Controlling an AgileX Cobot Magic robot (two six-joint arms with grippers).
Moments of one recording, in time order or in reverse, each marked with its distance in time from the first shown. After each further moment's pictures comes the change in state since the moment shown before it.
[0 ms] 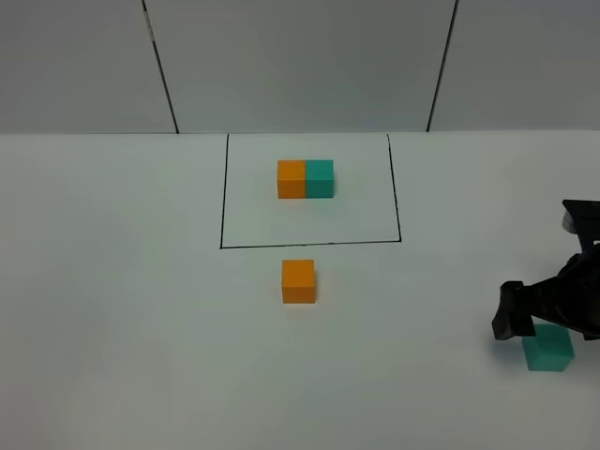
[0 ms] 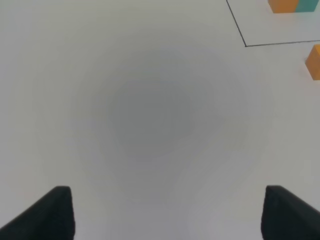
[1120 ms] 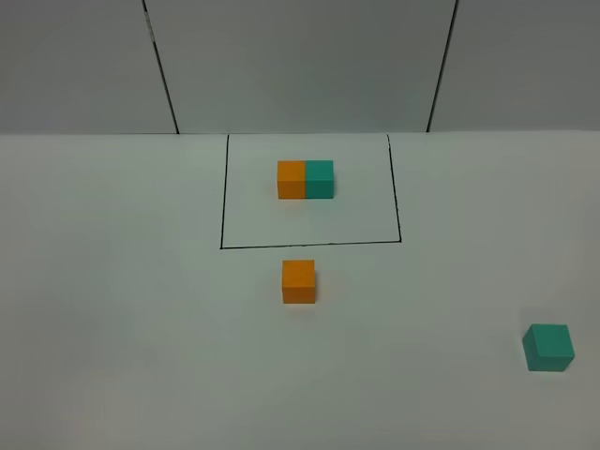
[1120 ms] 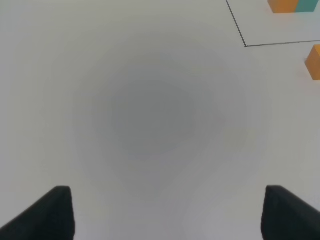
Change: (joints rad) left arm 0.000 0.000 0.000 0.000 0.000 0.000; right arm -0.038 -1.630 0.360 -0.328 0.449 0.178
